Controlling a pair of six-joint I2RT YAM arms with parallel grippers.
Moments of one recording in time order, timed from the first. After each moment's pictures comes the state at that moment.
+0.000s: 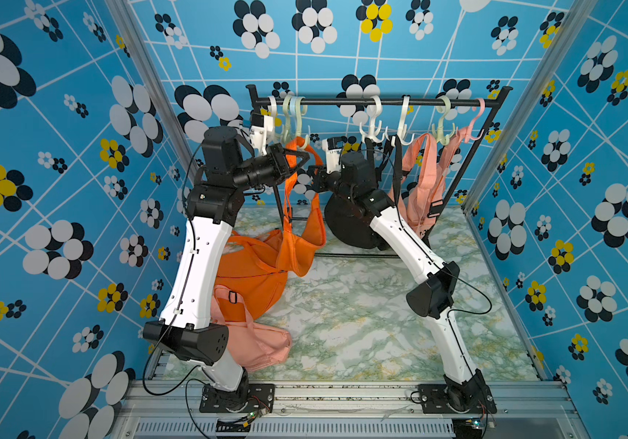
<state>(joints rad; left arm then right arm) -0.17 1.67 2.15 -0.53 0.79 -0.79 0.63 2.31 2.60 -0.36 -0.08 0.29</state>
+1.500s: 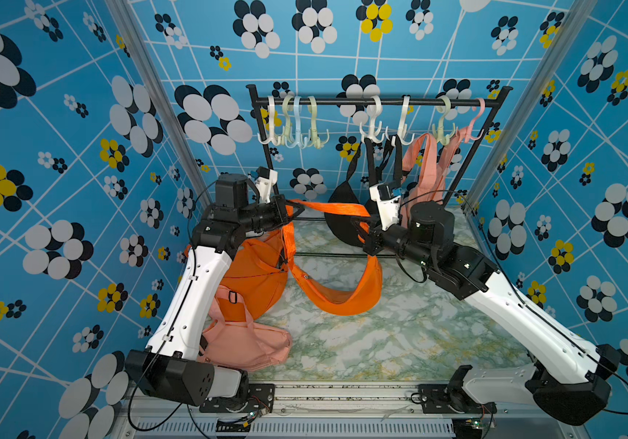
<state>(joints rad) -0.15 1.39 1.55 -0.59 0.73 -0.61 0.79 1.31 1.48 -0.42 0.03 0.20</state>
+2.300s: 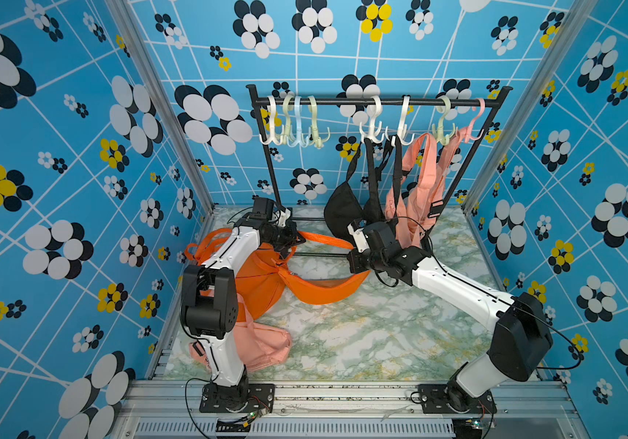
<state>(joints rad) -0.13 1.88 1.53 -0.58 0.68 -0.50 0.66 1.60 1.28 -0.40 -0.04 0.27</state>
